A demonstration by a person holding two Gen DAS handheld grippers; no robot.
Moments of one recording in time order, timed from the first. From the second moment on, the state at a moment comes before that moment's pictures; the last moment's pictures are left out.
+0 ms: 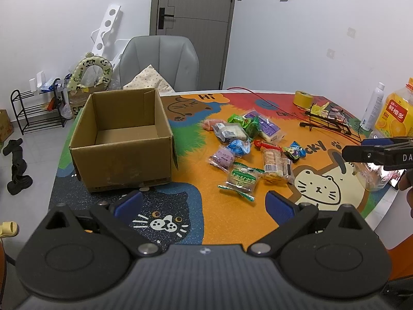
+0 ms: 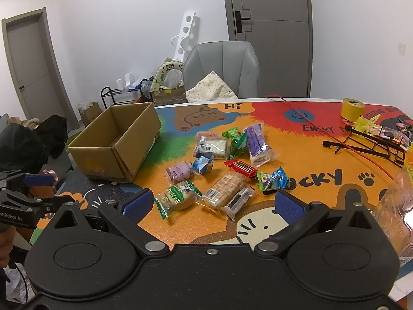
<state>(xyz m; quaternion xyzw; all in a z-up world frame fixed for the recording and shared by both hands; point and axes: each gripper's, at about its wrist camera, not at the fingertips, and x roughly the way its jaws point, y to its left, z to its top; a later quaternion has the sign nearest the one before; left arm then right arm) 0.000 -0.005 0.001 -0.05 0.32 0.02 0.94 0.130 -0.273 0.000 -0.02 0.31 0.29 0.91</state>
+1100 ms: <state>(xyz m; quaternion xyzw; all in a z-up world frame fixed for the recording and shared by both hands) 0.033 -0.013 -0.006 -0.05 0.32 0.03 0.95 0.155 -0.270 -0.023 -0.01 0.32 0.27 0.91</state>
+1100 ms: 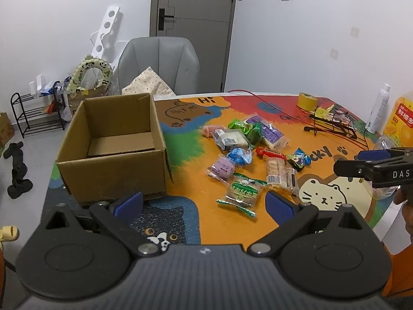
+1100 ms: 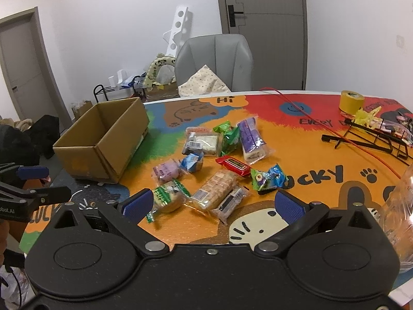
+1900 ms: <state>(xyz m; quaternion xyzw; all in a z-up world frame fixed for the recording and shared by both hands) 0.094 -0.028 -0.054 -0.08 0.33 0.00 0.94 0.203 -0.270 -0.082 0.02 0.36 0.25 0.90</state>
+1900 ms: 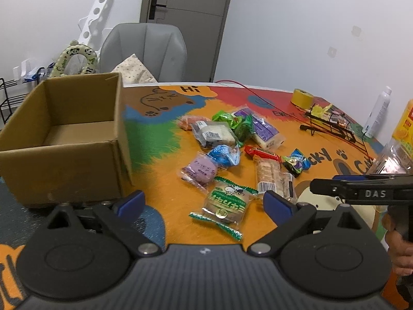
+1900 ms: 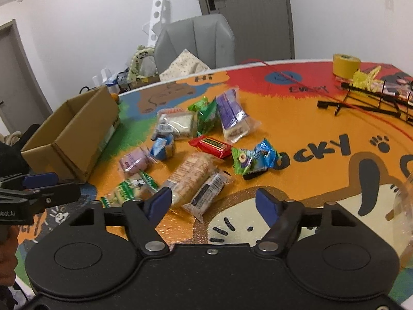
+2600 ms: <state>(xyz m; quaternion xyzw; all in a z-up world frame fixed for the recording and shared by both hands) 0.139 -0.052 -0.095 -0.06 0.36 0.00 0.93 0.238 -0.257 -0.112 0.03 0.39 0.23 0.89</state>
